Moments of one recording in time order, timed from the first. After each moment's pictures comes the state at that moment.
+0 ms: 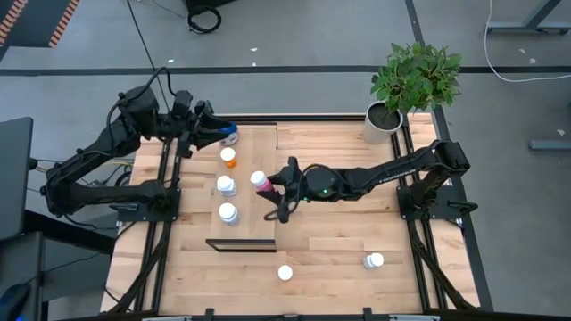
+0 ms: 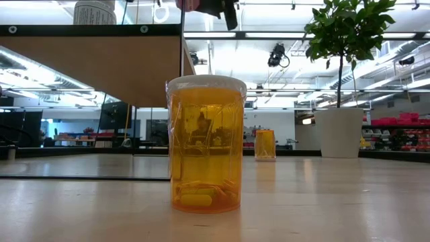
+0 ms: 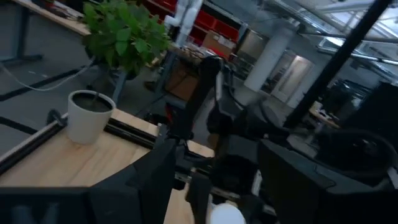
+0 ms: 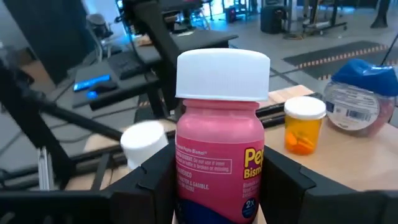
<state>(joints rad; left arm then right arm) 0.51 0.89 1.13 -0.25 0.52 -0.44 0.17 1.69 1.24 0.29 0.30 0.23</state>
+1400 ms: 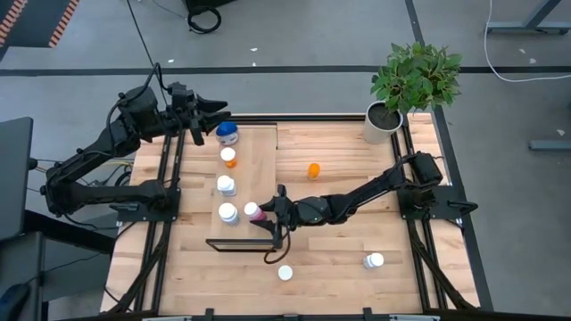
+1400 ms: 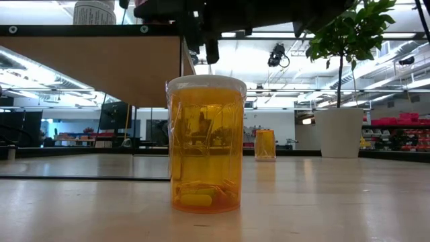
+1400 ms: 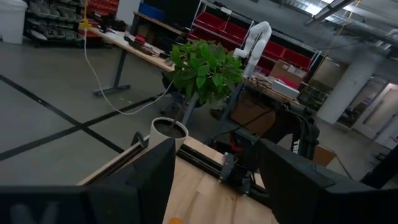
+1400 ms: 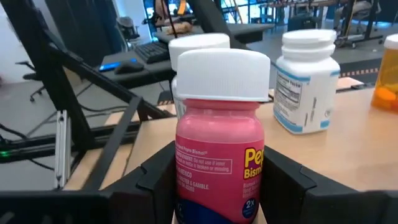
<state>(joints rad) 0.51 0.89 1.13 -0.24 0.18 -0.38 0.25 1.95 1.15 0.70 0.30 0.17</state>
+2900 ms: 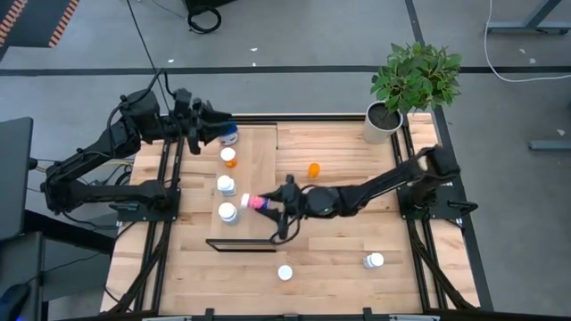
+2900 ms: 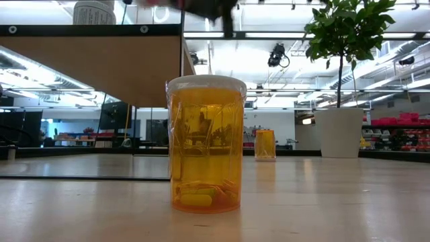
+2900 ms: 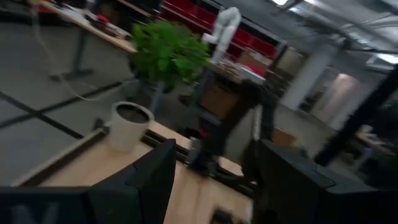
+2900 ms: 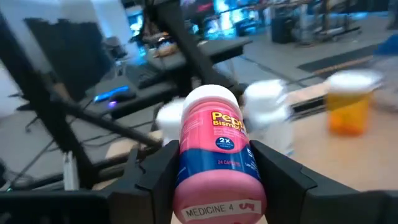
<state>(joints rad) 0.45 0.89 1.13 -0.25 0.28 -0.44 0.25 1.79 1.15 0.56 0.36 0.28</state>
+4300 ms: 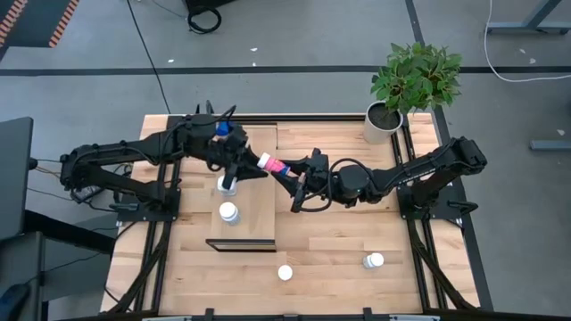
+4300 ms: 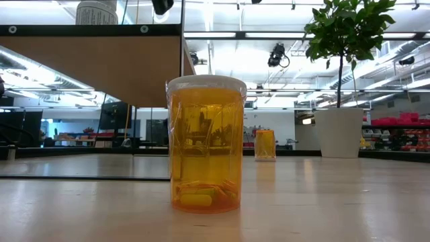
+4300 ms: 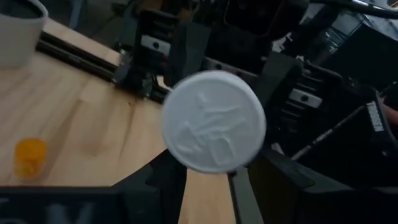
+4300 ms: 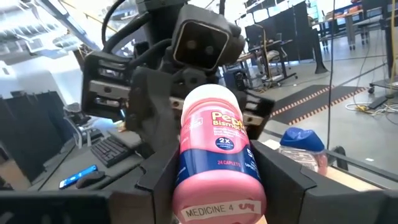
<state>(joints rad) 0.16 1.17 1.13 -0.18 0.38 -0.49 0.25 1.54 1.15 0.53 0.60 0.27</state>
